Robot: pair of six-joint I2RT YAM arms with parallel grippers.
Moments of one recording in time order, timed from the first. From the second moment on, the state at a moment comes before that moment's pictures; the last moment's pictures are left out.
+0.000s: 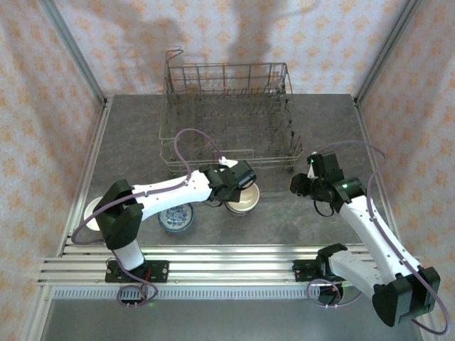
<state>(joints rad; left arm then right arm) -0.92 1.71 1.28 -0.83 -0.31 -0.81 0.29 0.95 0.83 -0.86 -0.10 0.49</state>
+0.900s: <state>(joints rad) -0.92 1.64 1.27 -0.81 -0.24 -0.86 0.62 1.15 0.88 -0.75 -0.09 0.60</state>
